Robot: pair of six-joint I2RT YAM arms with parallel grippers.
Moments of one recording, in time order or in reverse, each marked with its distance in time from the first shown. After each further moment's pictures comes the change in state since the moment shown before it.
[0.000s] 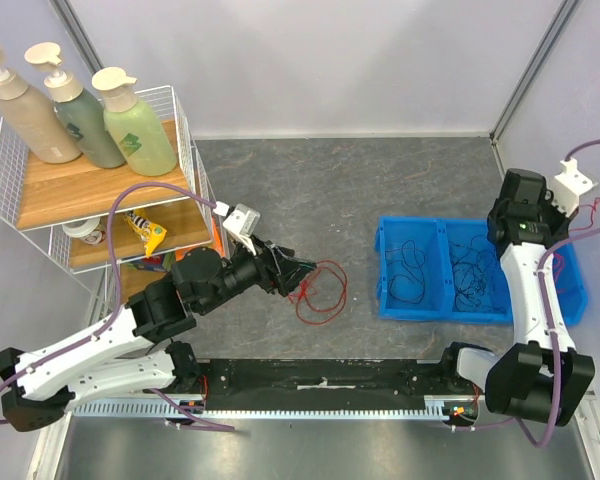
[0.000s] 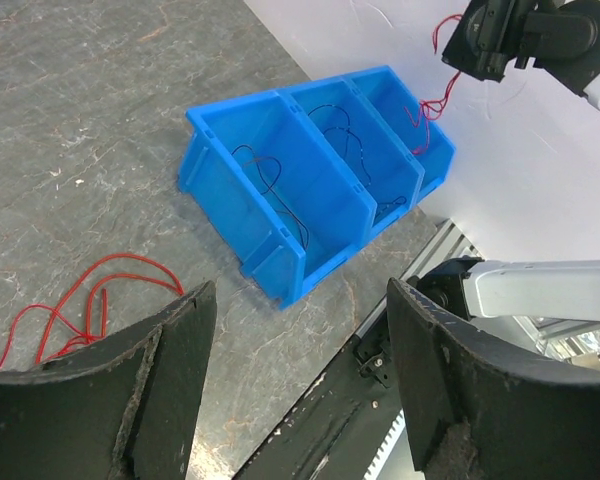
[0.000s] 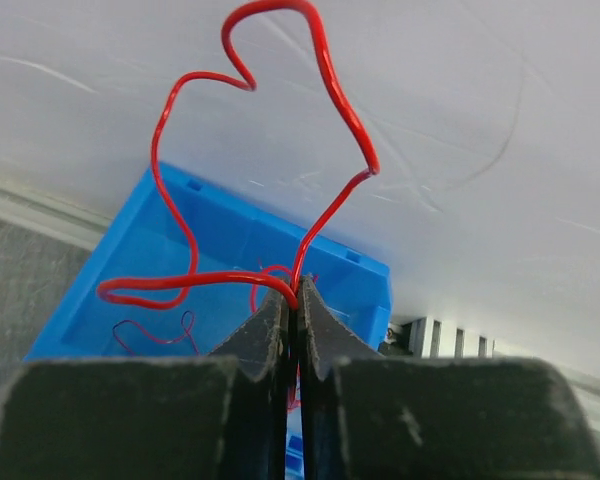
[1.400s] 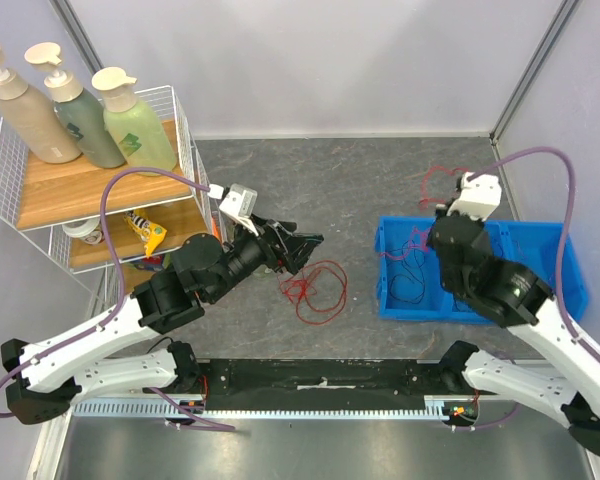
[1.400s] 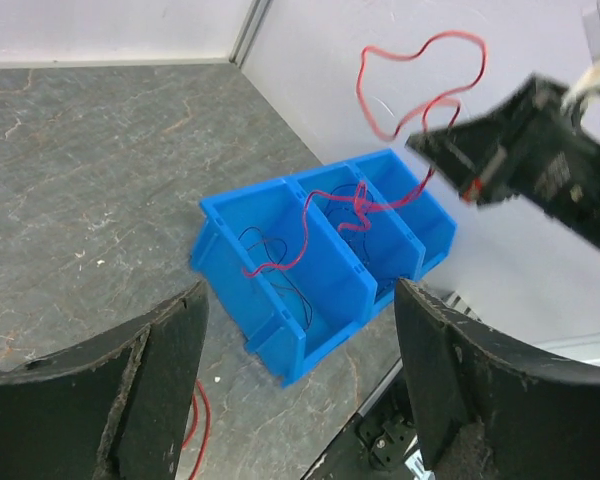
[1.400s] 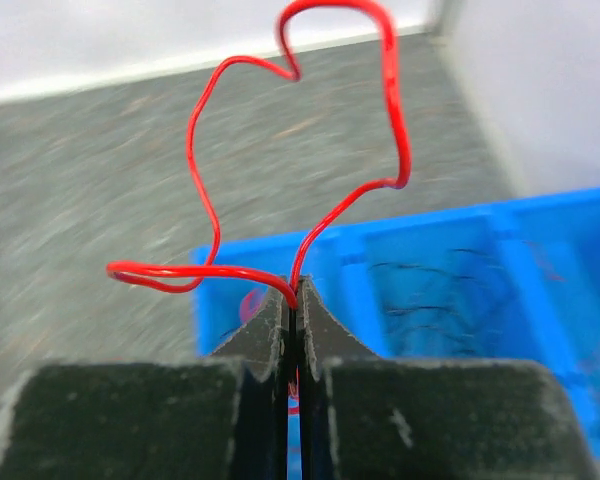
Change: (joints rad) left arm 0.000 0.093 0.113 0.103 -0.115 0.050; right arm 1.035 -0.335 0.080 -0.249 -0.193 0.150
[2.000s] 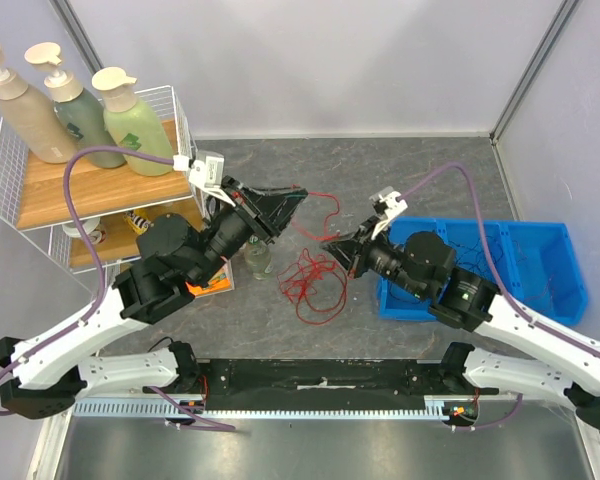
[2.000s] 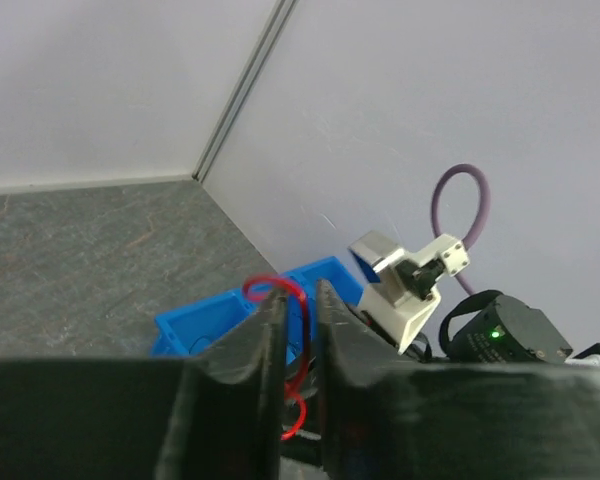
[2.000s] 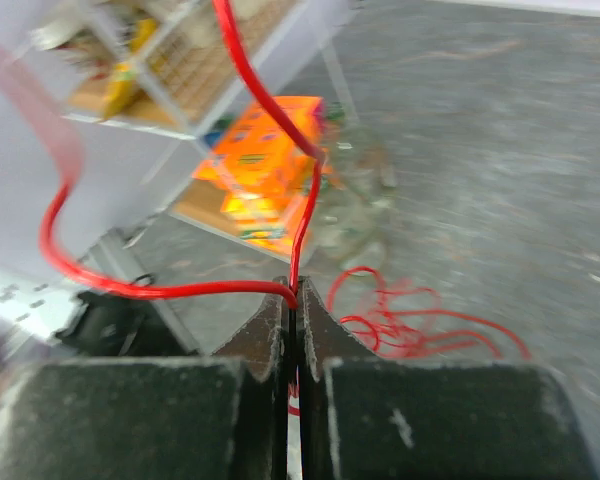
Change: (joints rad) left arm 0.000 0.080 0.270 0.038 -0.029 0.017; right arm 0.138 0.111 -0.187 0.652 -0.838 0.034
